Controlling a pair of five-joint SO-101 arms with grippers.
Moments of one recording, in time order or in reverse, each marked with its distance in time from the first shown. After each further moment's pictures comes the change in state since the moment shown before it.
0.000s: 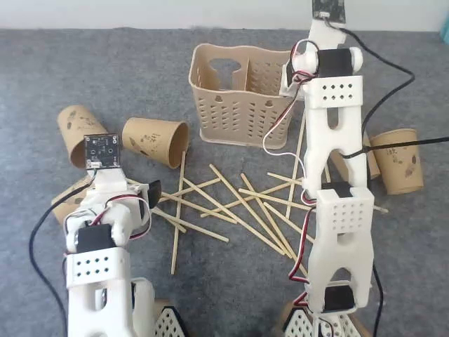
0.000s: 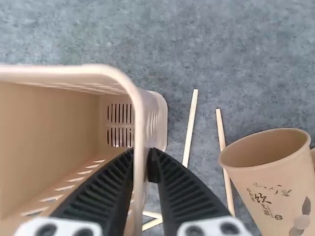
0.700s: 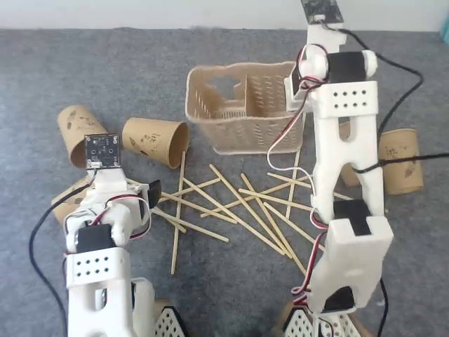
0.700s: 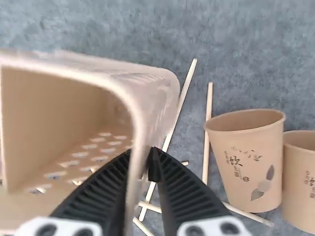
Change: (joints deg) left arm 0.0 0.0 0.0 0.0 -0.4; right arm -0.2 -21.1 22.3 0.0 11.4
